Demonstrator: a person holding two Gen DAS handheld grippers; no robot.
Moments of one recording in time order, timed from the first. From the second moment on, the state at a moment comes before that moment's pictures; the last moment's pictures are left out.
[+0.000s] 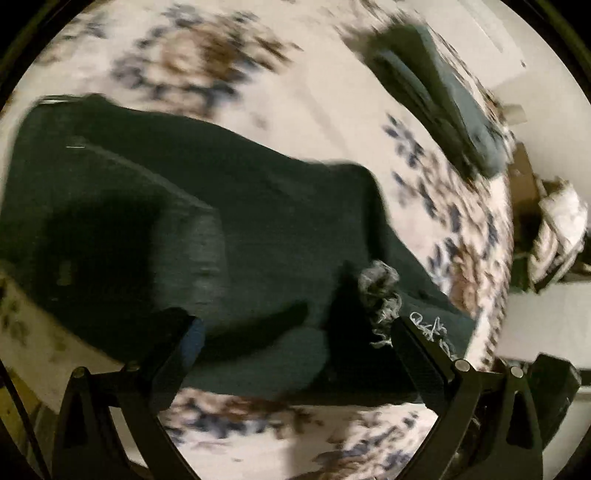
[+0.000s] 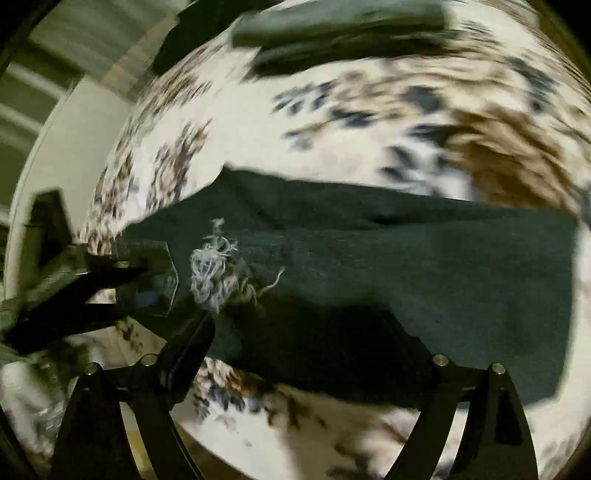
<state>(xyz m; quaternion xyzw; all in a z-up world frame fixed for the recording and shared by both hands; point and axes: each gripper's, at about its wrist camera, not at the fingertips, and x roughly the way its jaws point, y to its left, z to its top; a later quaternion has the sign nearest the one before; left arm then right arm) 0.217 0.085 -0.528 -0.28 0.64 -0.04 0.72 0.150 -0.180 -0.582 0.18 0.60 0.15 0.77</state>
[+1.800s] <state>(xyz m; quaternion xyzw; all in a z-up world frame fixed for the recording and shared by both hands) 0.099 0.305 -0.580 -0.56 0.30 0.21 0.74 0.205 -0.164 -0.629 0.19 0.69 0.07 0.70</state>
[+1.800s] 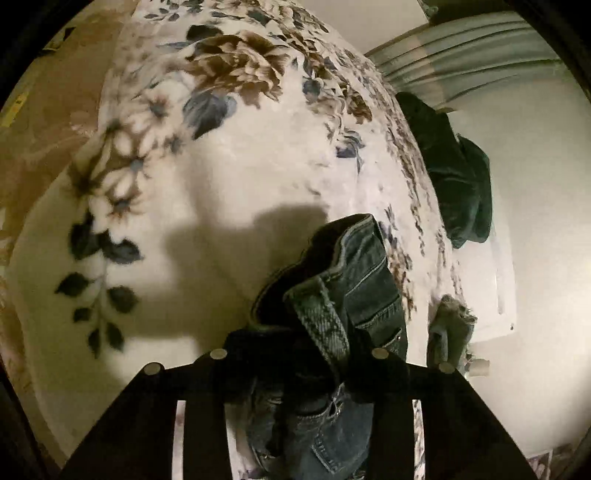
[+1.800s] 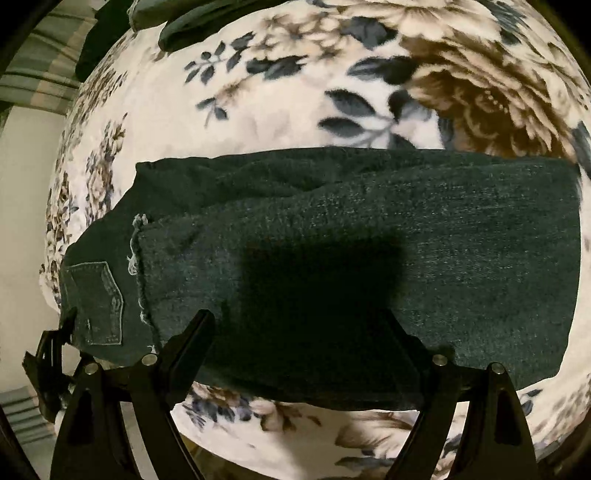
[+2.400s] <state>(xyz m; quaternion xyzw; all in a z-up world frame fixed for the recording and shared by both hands) 0.101 0.283 -0.547 -0.51 0.35 0.22 0.76 0.203 -0.186 -0.635 0.24 0.68 0.07 0.69</state>
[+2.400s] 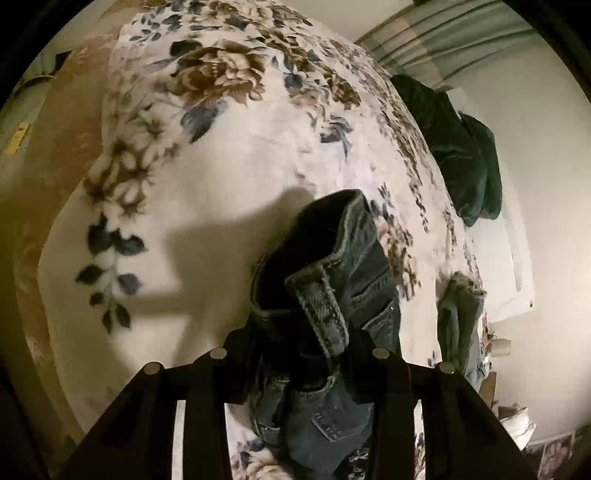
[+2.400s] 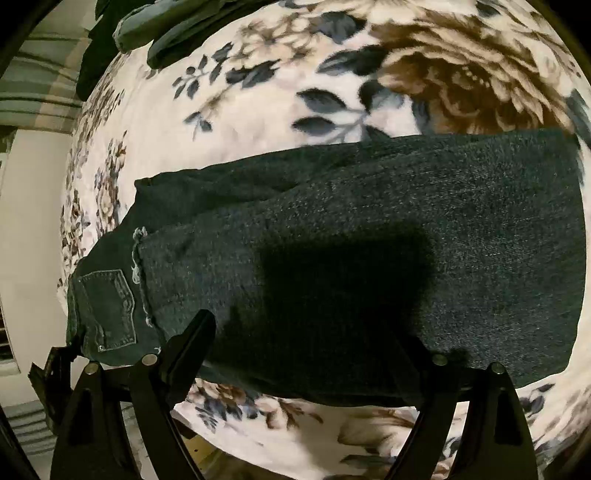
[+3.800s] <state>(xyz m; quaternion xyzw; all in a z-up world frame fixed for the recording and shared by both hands) 0.168 -0.162 -0.528 -0.21 0.58 -0.08 0.78 0.129 -0.432 -0.583 0.33 0.60 -0.04 0.72</state>
